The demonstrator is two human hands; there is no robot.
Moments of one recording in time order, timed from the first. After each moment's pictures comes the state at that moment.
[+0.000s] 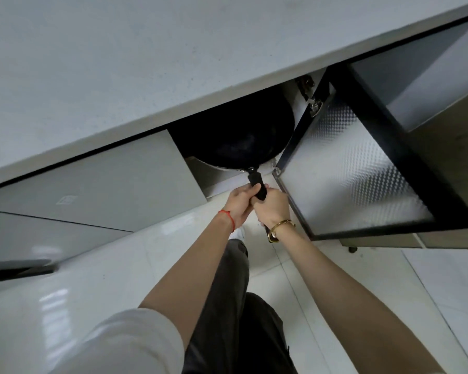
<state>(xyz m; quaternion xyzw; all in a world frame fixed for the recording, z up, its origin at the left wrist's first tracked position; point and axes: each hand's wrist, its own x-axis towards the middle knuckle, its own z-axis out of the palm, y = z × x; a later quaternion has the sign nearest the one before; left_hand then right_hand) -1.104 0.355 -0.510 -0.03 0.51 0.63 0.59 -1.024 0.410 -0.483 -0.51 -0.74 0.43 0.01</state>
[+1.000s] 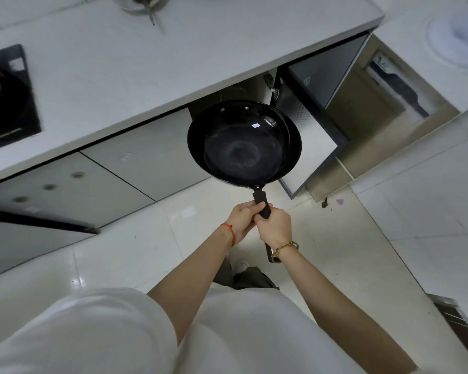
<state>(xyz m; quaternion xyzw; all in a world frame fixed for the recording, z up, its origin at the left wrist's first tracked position) -0.887 0.148 -0.277 0.00 0.54 0.55 0.63 -0.797 0.192 -0.258 -0.55 -0.68 0.47 0.04</state>
